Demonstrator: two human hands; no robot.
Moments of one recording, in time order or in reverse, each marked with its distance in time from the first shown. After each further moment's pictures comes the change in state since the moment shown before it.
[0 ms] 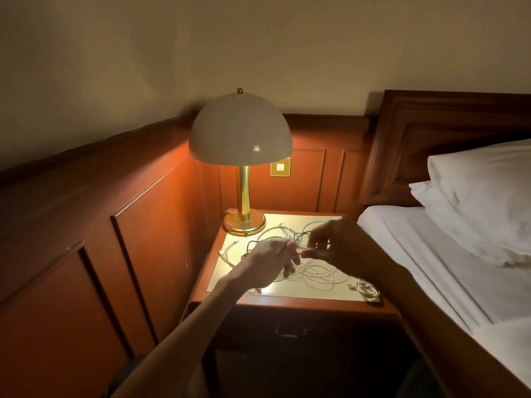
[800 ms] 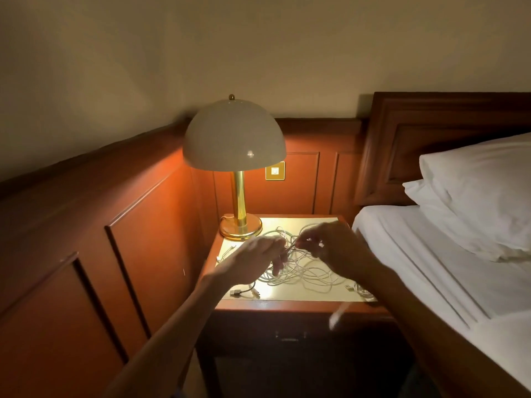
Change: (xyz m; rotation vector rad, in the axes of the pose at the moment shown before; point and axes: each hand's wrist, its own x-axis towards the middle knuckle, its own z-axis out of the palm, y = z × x) left_hand 0.006 -0.001 -0.022 0.033 -0.046 0.140; right_hand 0.002 -0.003 0.008 0.108 0.105 0.028
